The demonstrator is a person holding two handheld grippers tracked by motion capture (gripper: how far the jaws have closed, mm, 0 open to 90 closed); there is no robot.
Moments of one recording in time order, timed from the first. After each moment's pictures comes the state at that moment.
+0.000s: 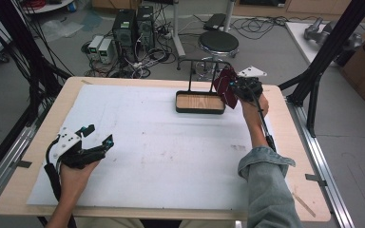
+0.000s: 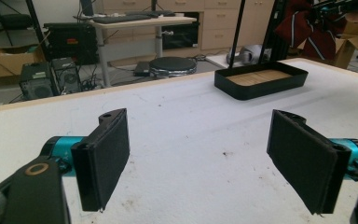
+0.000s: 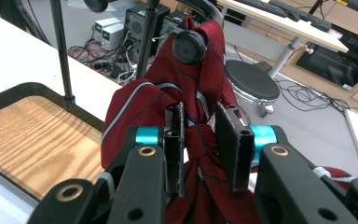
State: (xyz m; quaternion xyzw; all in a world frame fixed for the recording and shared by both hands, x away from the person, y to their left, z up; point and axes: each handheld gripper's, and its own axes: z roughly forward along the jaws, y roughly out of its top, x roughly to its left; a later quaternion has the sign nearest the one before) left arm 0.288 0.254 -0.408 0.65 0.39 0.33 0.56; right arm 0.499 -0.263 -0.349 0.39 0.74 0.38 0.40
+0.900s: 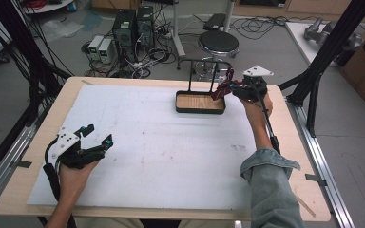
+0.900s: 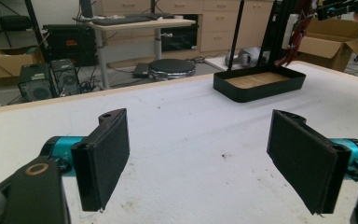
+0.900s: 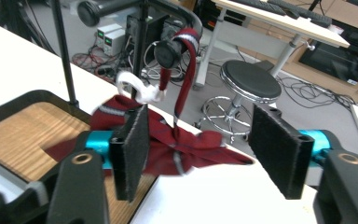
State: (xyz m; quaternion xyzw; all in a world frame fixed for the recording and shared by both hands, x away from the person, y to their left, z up) left arm 0.287 0.256 -0.407 0.65 0.39 0.33 0.56; right arm 0.491 -0.274 -0.340 0.40 0.73 0.40 0.39
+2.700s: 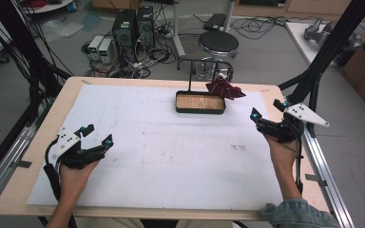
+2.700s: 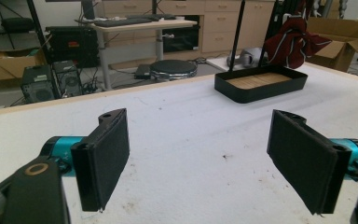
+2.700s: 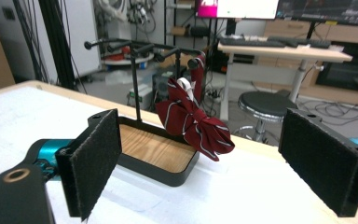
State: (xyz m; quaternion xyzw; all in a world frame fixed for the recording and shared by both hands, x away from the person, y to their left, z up) left arm 0.286 0.255 -0.407 0.65 0.39 0.33 0.56; right arm 0.334 -0.327 -0.335 0.41 0.63 0.55 0.36
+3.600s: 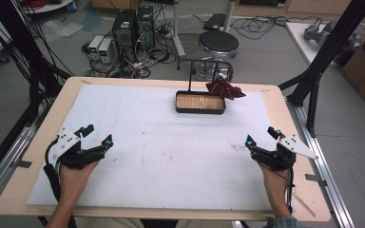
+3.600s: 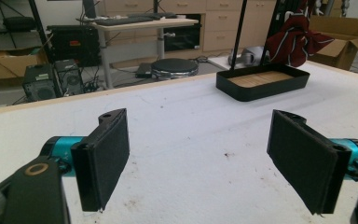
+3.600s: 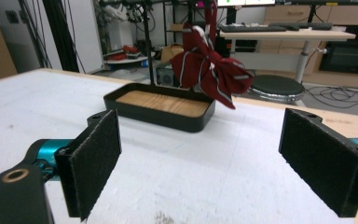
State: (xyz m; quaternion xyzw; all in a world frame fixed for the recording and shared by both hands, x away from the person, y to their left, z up) left arm 0.286 0.256 -0.408 0.65 0.39 0.34 0.56; right arm 0.288 -0.322 -0.404 0.43 0.63 0.55 0.35
